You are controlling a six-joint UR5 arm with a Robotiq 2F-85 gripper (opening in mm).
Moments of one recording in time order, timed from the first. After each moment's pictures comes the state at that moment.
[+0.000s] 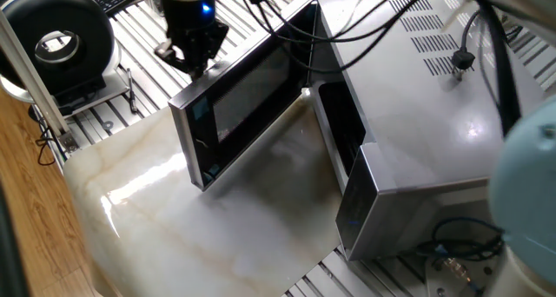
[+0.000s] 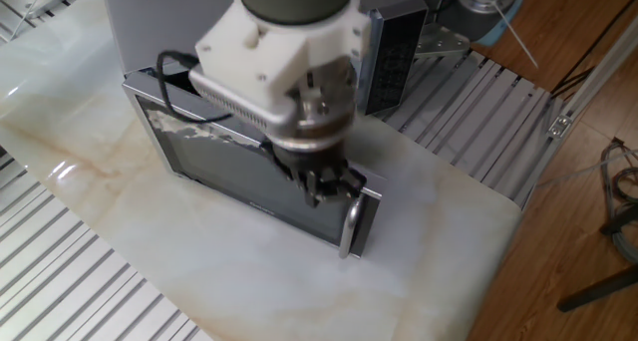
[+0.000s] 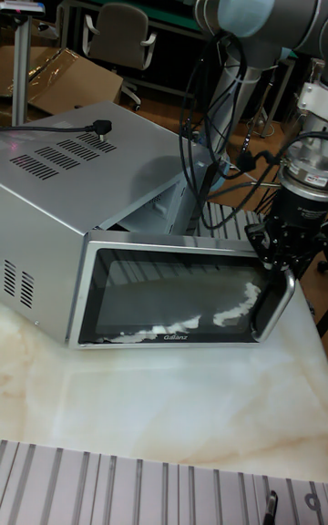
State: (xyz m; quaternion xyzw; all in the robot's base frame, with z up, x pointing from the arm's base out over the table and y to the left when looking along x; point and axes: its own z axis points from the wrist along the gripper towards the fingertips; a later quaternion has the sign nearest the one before) arm 0.575 0.172 0.228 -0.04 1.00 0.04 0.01
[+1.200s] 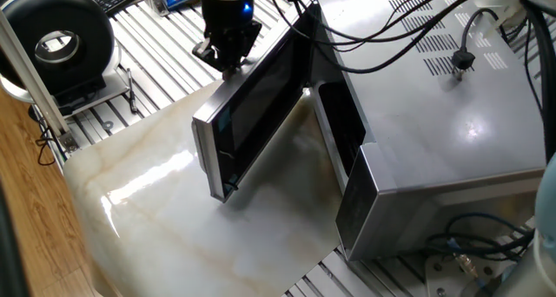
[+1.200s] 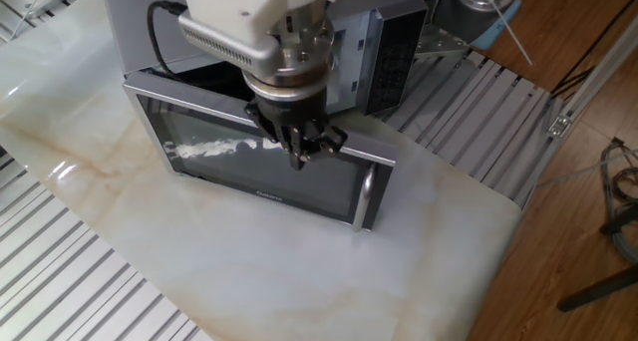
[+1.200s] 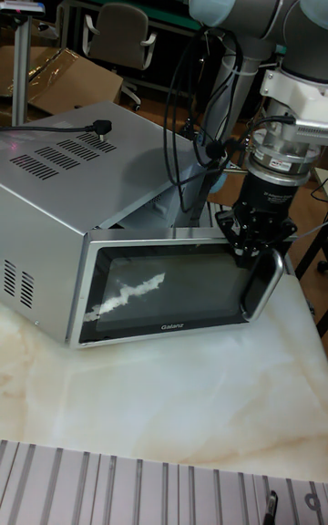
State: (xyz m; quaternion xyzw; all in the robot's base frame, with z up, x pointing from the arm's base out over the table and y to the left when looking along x) arm 0.557 0.140 0.226 -0.05 1.00 0.04 0.01
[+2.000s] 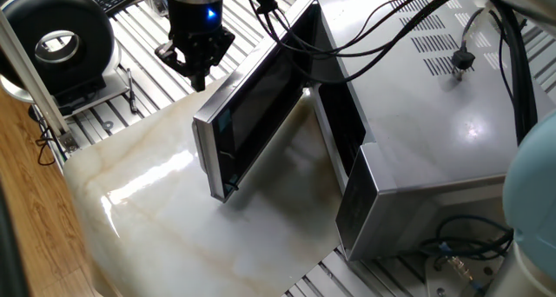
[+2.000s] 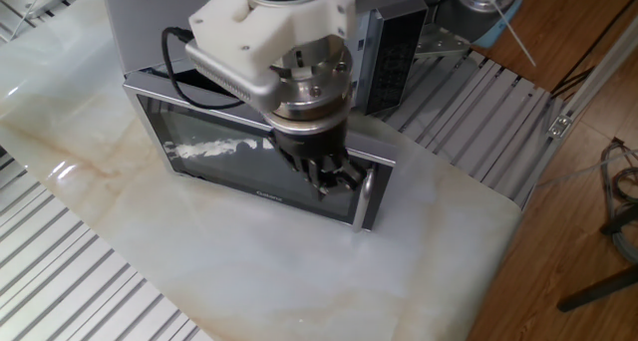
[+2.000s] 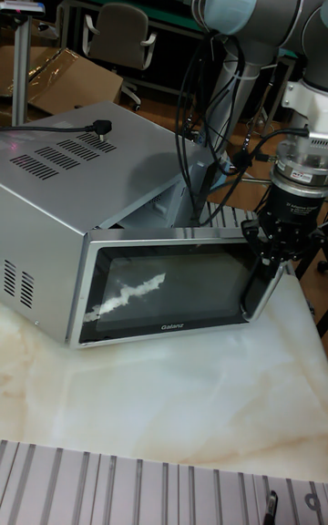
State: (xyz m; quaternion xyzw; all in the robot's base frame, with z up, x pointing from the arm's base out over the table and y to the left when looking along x) arm 0.567 0.184 0.227 0.03 1.00 0.07 0.00
